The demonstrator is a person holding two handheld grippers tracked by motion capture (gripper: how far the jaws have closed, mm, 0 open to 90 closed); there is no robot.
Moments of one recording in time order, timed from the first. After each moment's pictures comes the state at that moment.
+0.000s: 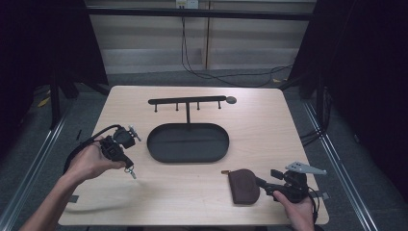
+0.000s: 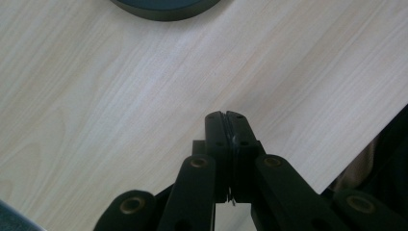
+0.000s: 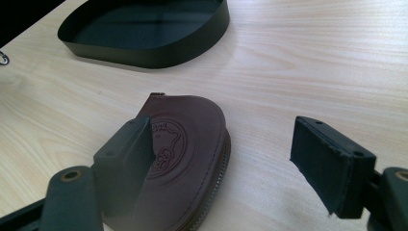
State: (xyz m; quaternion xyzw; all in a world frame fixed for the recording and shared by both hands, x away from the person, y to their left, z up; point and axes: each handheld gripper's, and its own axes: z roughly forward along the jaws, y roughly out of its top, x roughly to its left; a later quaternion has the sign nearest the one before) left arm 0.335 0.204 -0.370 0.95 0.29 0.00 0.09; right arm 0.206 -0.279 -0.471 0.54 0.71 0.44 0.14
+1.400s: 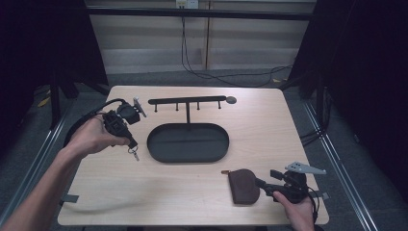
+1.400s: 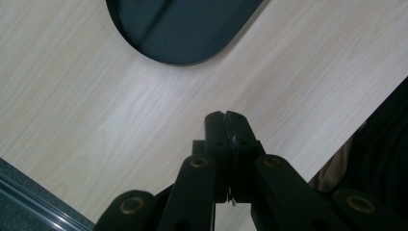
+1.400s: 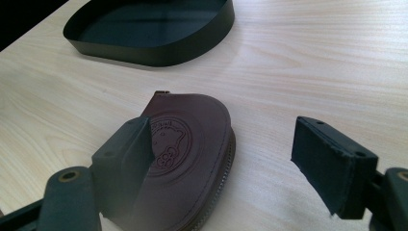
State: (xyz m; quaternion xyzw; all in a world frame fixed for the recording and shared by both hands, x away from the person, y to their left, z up) left arm 0.363 0.181 -0.310 0.95 0.29 0.00 0.09; right arm 0.206 -0.279 -0.471 0.53 0.71 0.45 0.13
